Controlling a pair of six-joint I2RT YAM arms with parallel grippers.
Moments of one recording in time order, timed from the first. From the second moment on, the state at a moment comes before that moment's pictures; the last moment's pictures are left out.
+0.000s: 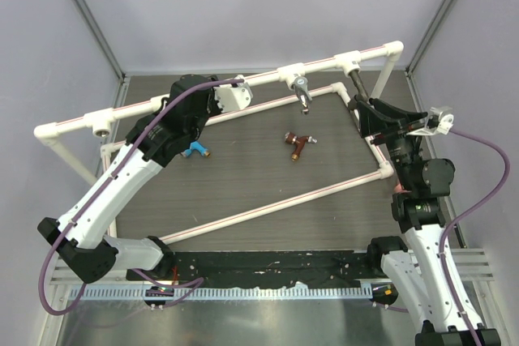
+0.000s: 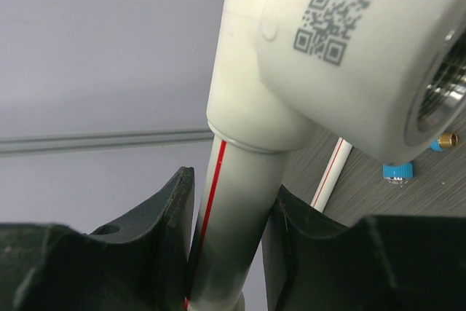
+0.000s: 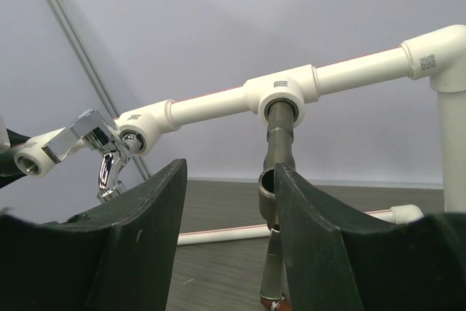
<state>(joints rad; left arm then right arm) -0.69 1.28 1.54 -0.69 -0.51 0.91 0.08 0.61 0.62 0.43 -0.24 0.45</state>
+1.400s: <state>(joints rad) -0.70 1.30 1.54 -0.67 -0.54 0.91 0.08 0.71 0.54 0.37 -0.28 0.47</state>
